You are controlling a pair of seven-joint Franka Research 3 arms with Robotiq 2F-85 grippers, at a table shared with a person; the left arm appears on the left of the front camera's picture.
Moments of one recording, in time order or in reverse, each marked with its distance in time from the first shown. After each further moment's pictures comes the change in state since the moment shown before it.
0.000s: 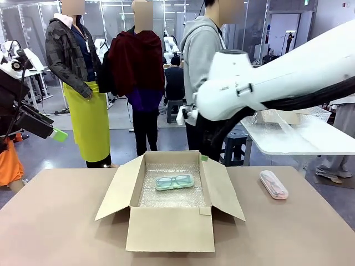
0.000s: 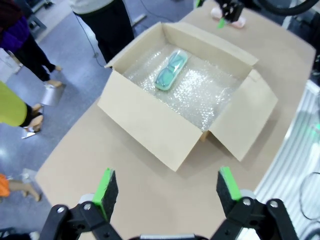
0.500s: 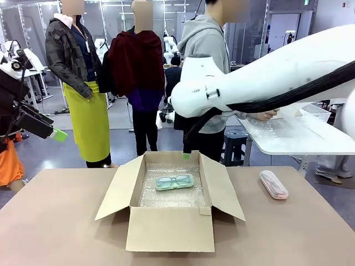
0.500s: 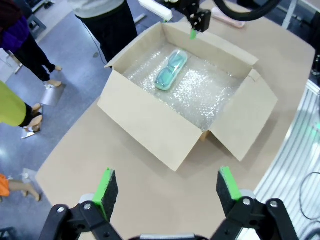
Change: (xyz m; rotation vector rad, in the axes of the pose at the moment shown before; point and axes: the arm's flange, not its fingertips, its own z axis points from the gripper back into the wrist) left arm 0.000 0.000 0.000 0.000 0.000 0.000; right arm 0.097 -0.022 -0.045 0.061 0.056 0.254
